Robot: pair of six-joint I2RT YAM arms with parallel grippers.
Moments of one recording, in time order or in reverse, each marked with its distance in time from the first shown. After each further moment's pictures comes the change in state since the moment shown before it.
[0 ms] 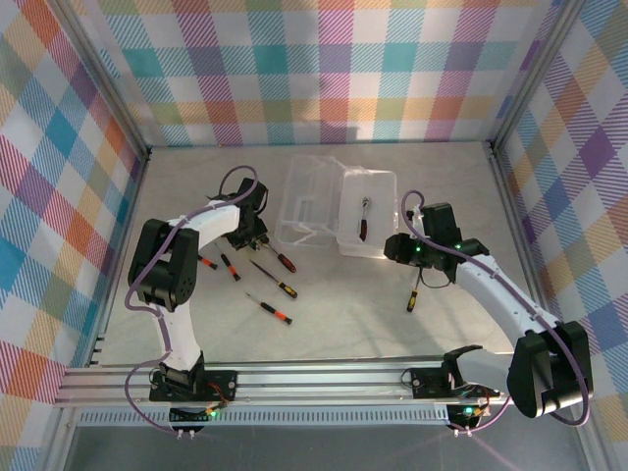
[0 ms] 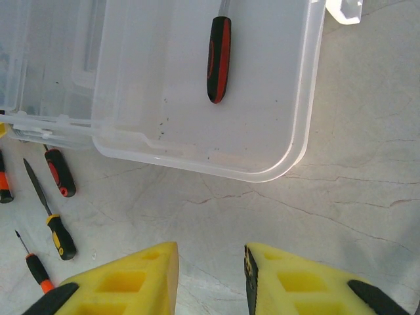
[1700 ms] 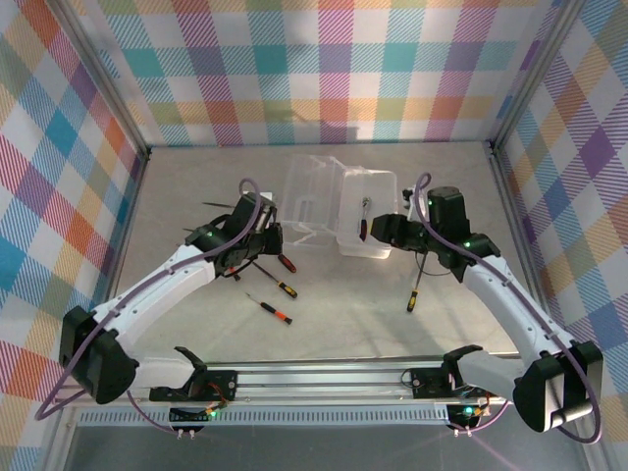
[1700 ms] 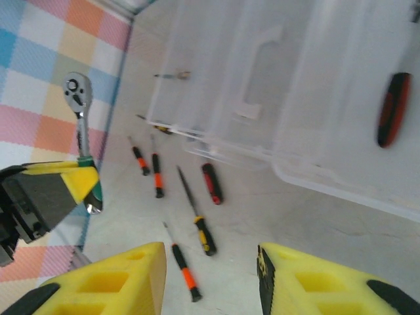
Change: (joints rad) left arm -0.341 -0.642 -0.179 -0.013 0.025 0.322; right arm 0.053 -0.064 0.131 0.085 -0.255 0.149
